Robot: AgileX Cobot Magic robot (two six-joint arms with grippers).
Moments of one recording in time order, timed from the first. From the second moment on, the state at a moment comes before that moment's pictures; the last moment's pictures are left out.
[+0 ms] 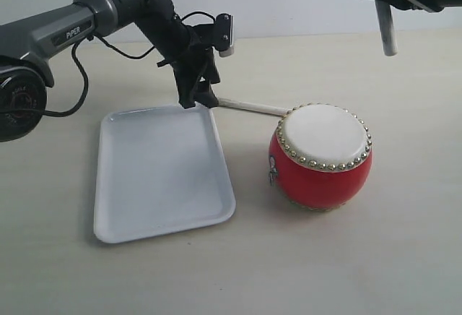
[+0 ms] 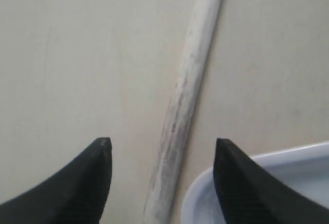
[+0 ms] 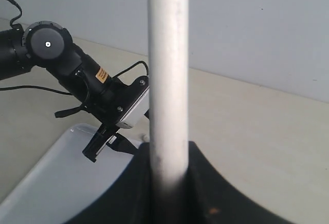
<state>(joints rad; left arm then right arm) -0.42 2.64 -2.38 -0.40 1.10 1.43 -0.04 1.52 -0.99 1.47 0.79 -1.58</state>
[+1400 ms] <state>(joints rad) -0.44 2.67 -2.39 -0.27 1.06 1.44 -0.04 1.52 -0.99 1.51 0.79 -1.59</state>
